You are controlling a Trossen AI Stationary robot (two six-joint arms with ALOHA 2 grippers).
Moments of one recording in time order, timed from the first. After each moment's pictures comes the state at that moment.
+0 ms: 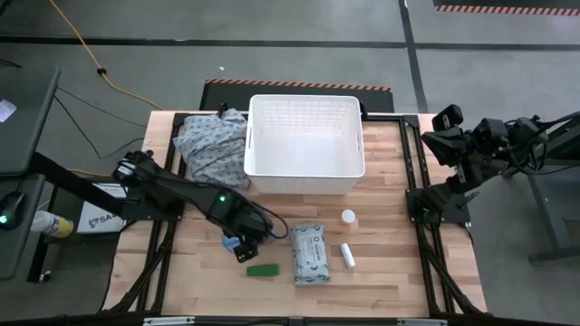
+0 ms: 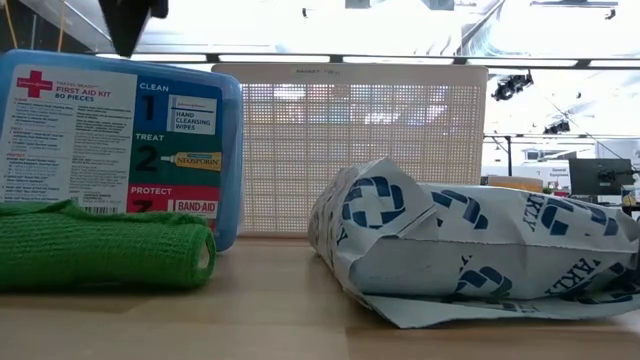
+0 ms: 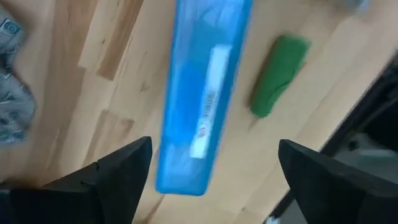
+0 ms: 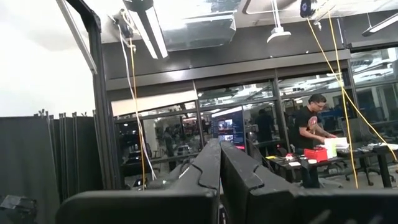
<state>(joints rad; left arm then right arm) -0.39 1.71 1.62 -1.39 0.04 -0.84 0.62 0.65 1.06 0.15 0.65 -0.18</state>
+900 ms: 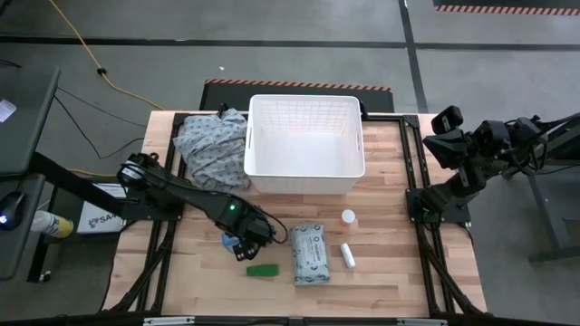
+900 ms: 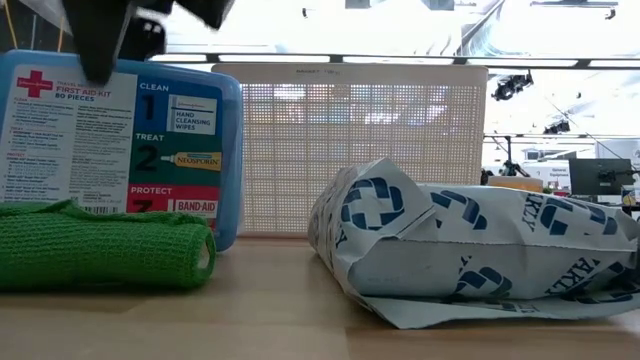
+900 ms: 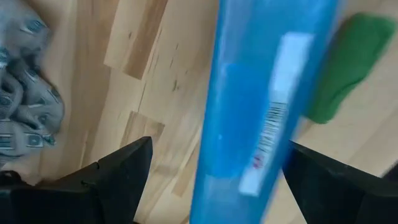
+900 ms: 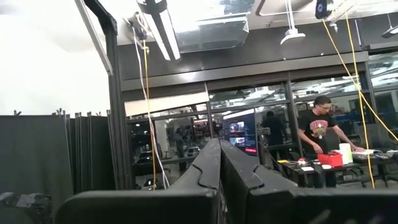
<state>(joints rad) -0.39 1.74 1.48 -1.35 -0.02 -0.81 0.62 0.65 1.06 0.15 0.59 -0.18</state>
